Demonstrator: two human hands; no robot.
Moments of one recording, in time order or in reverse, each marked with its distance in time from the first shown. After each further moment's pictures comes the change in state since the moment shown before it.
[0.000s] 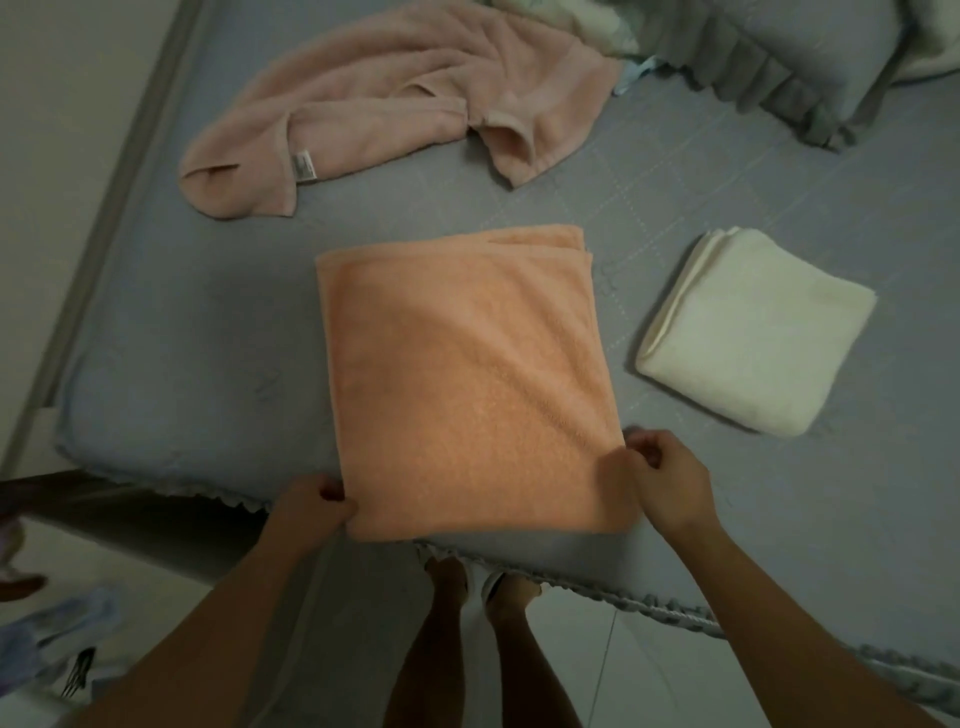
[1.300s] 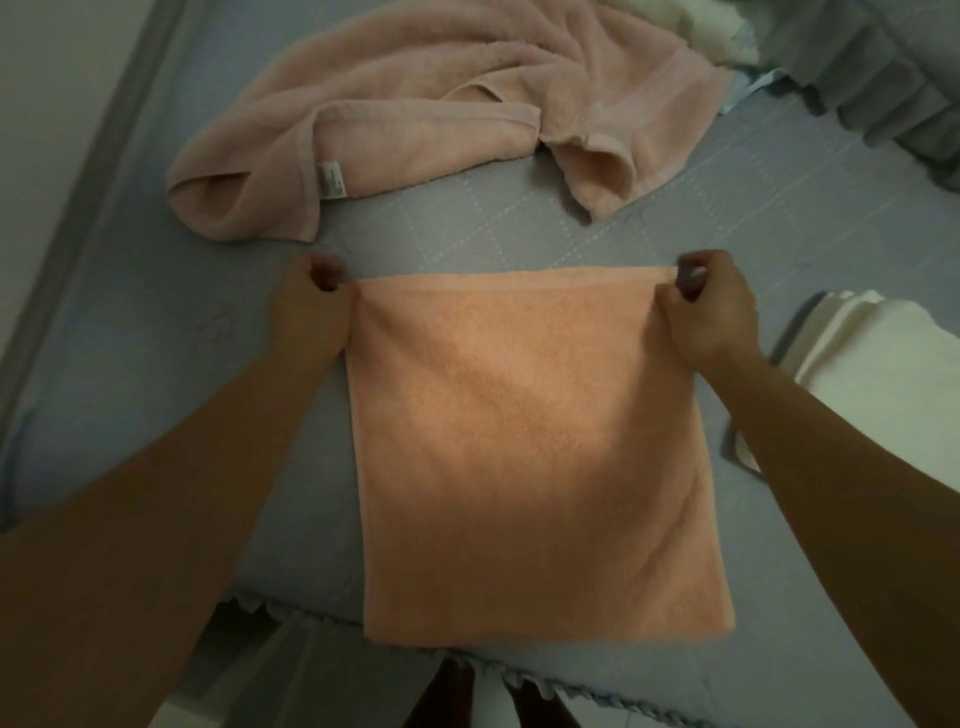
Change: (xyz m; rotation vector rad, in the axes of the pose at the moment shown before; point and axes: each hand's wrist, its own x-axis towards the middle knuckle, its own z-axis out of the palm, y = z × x) left_hand 0.176 0.158 -0.126 -0.358 0.558 0.261; right_hand 0.196 -0.169 0.036 -0.126 0.269 -0.260
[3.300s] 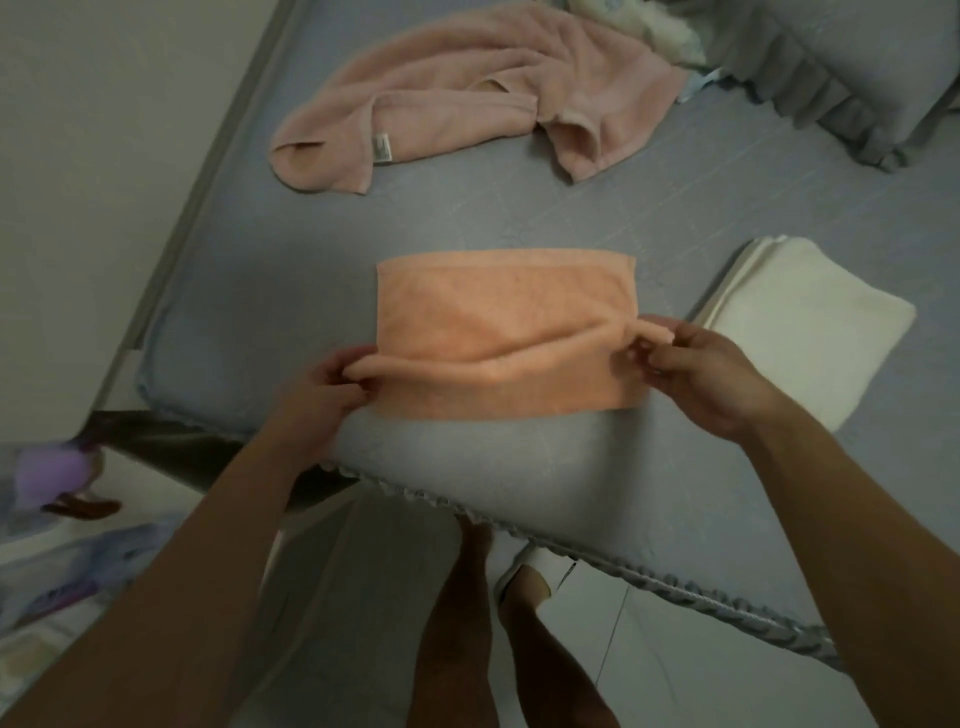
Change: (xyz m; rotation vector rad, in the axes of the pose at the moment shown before) left_hand -0.201 -0.052 -0.104 -0.395 -0.464 -0.168; right_hand -0.153 0.022 -0.110 0.874 -0.686 0.302
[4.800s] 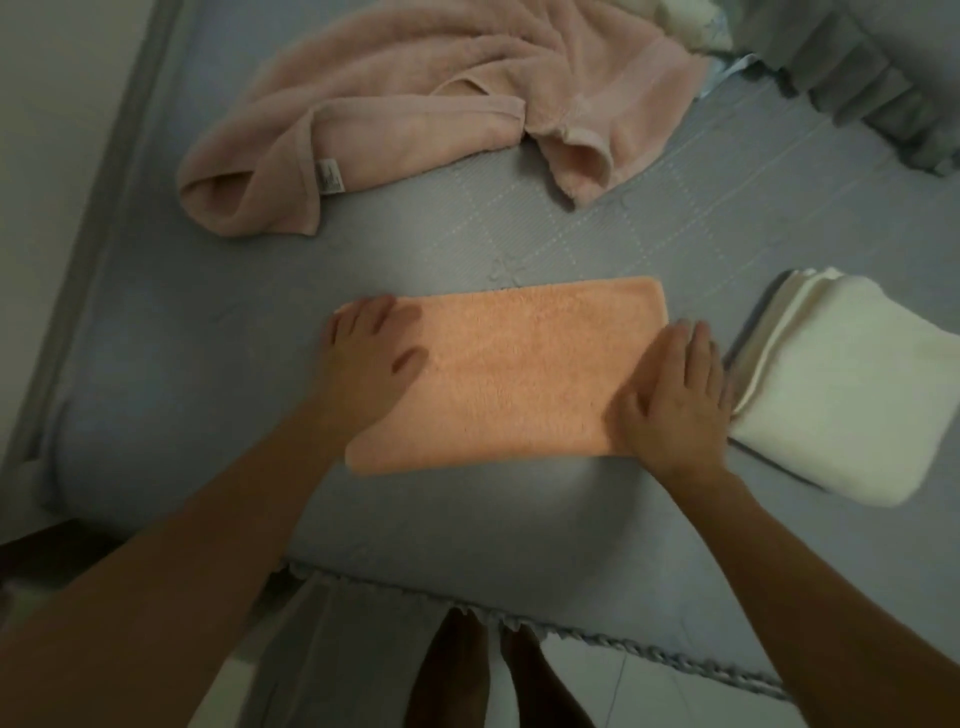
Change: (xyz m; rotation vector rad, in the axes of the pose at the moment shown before) left_hand 0.166 0.030 0.047 1.206 0.113 0.539; right_hand 0.089 0.052 0.026 -1.352 0.657 -0.193
